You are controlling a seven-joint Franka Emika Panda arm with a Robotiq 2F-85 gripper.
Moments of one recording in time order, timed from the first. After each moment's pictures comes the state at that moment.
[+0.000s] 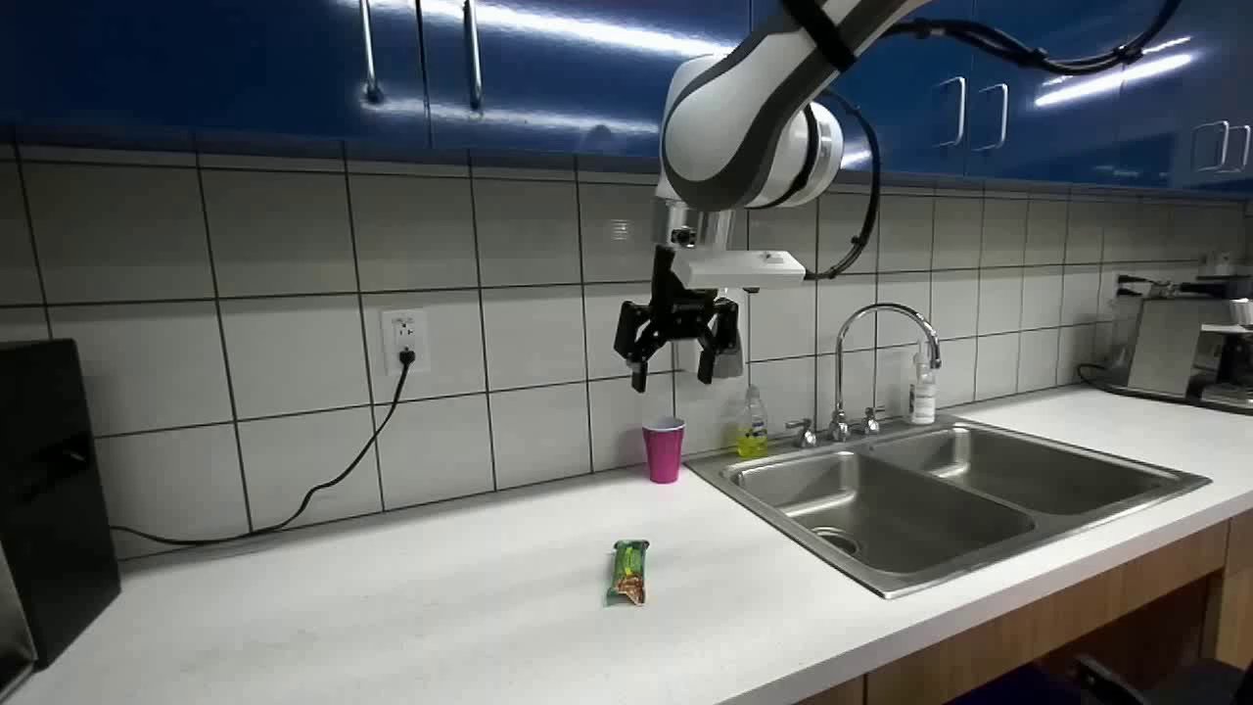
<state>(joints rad) 0.11 -0.21 0.27 -2.37 -0.02 2.43 0.27</state>
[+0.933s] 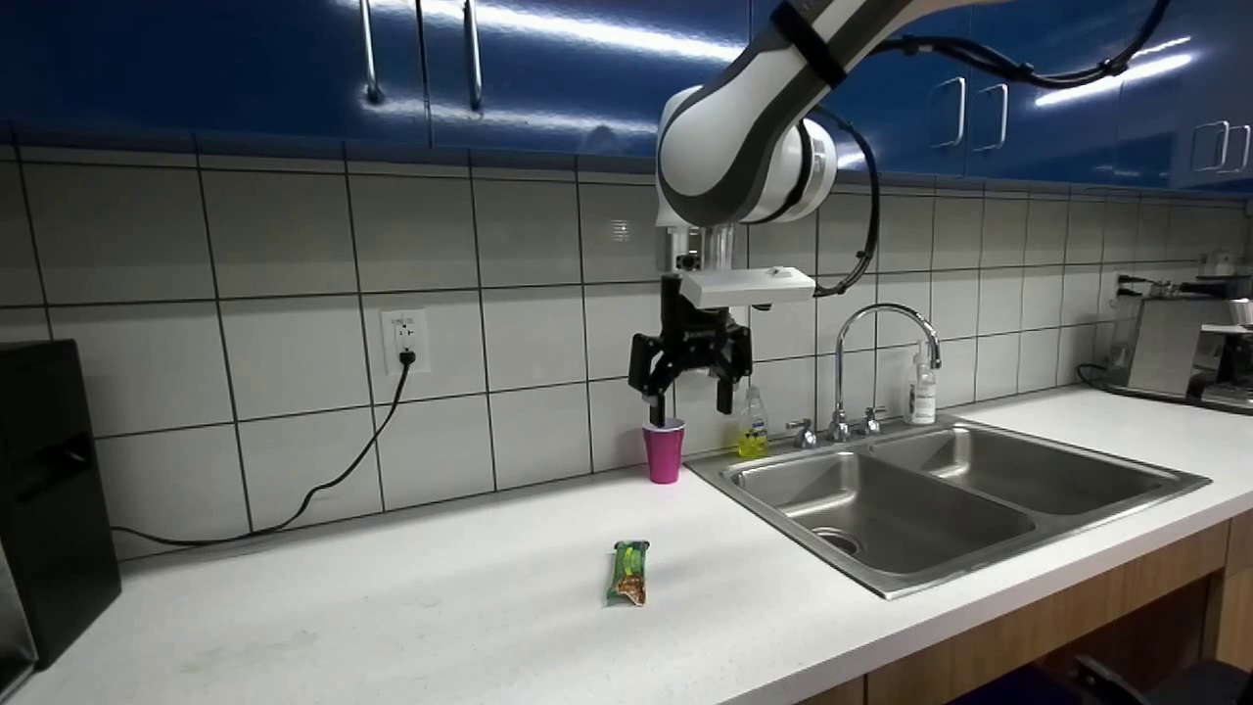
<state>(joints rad) 0.14 -0.17 0.24 -2.37 -0.01 2.31 0.26</state>
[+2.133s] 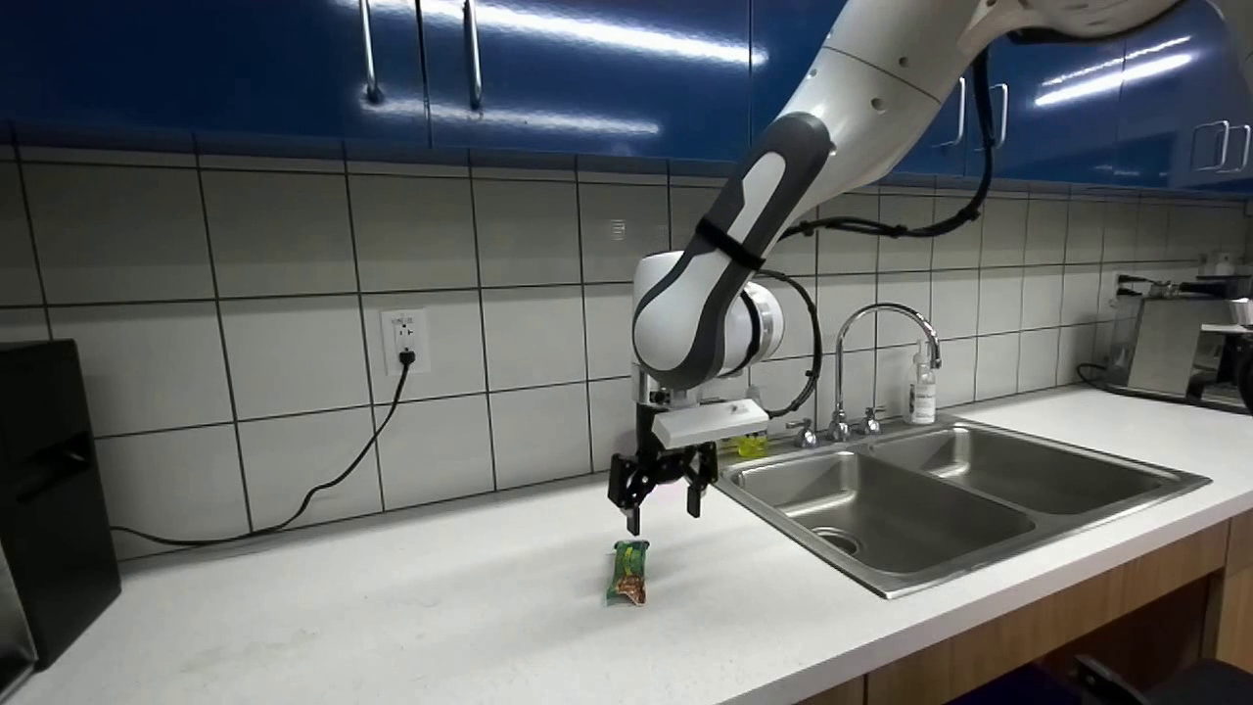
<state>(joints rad) 0.19 0.29 0.16 -2.25 -0.11 2.61 0.26</state>
